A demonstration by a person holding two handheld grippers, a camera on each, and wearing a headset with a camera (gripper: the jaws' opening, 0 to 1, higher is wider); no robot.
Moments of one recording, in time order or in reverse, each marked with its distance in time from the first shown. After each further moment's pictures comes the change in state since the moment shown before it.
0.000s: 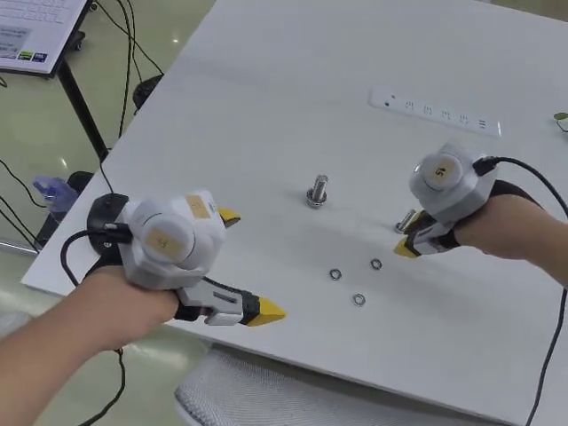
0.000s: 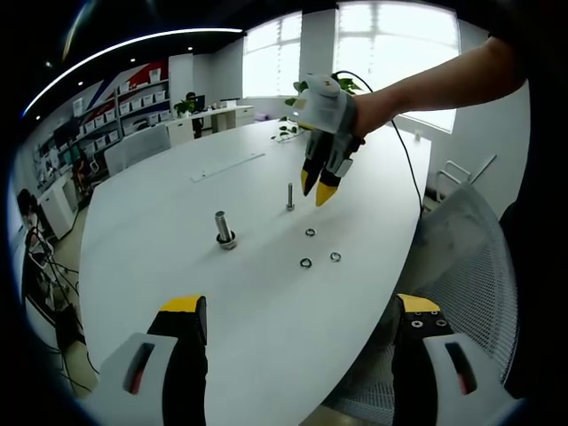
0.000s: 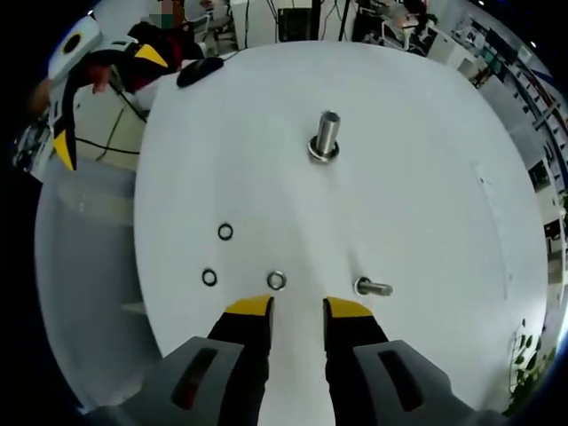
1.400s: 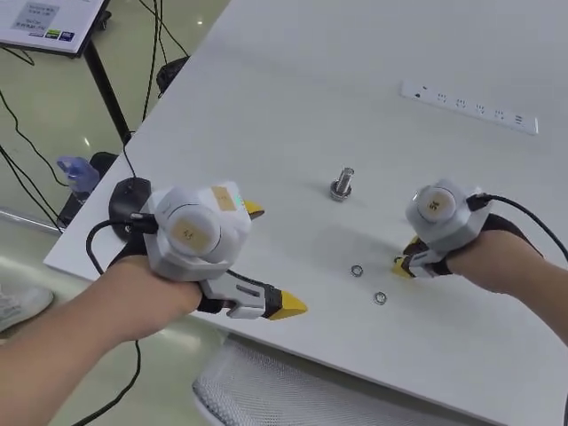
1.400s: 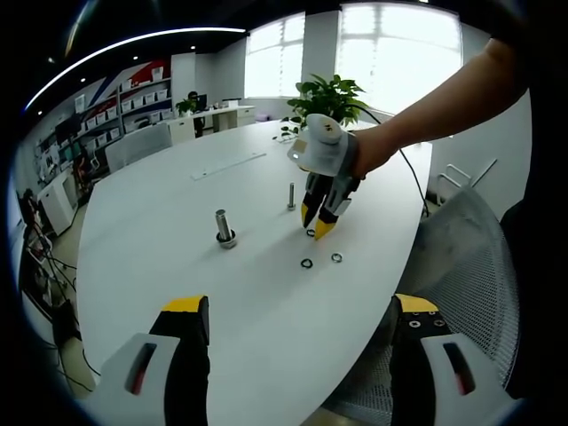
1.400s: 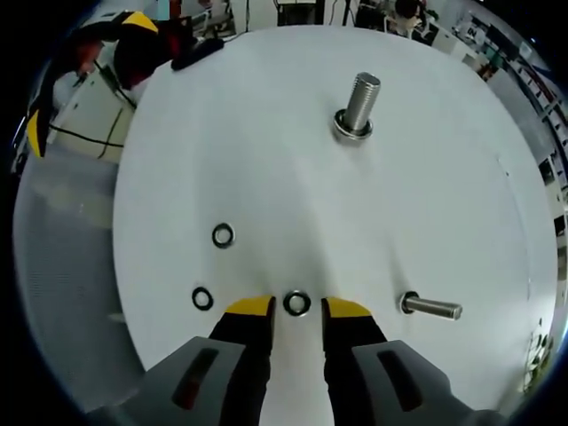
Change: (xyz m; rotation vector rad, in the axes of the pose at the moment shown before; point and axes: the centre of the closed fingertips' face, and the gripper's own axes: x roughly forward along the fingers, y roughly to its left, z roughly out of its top) left arm 0.002 0.003 -0.002 -0.022 -0.009 -0.004; right arm 0.054 0.015 -0.001 0.012 0.008 0.008
